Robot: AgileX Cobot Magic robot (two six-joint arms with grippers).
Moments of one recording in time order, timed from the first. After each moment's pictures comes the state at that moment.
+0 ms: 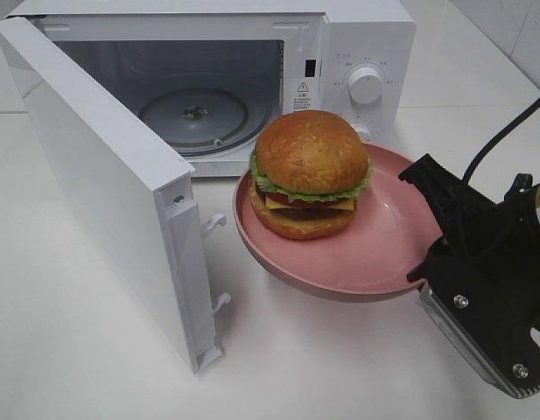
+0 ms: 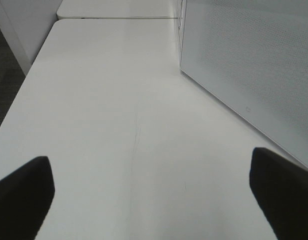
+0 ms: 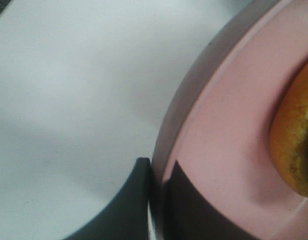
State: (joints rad) left arm 0.01 0.00 -0.51 -0.01 1.07 0.01; right arm 0.59 1.20 -0.57 -0.06 0.43 -1.59
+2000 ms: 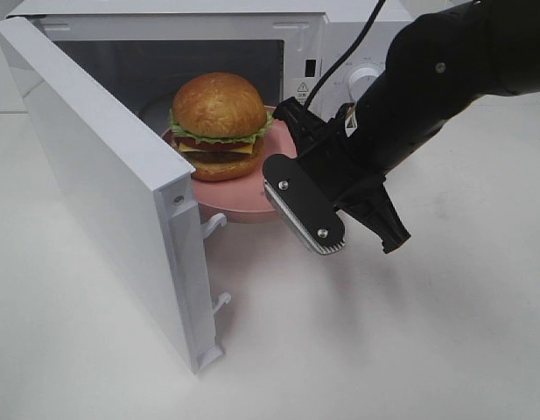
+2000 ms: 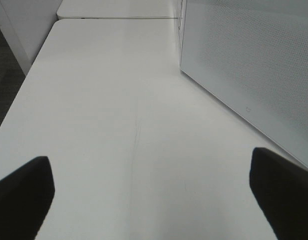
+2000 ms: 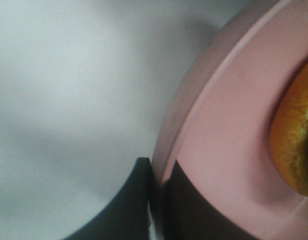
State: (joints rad) left arm 0.01 0.00 -0.51 -0.01 1.07 0.01; right arm 0.62 1.72 -1.05 -0.01 0.42 -1.60
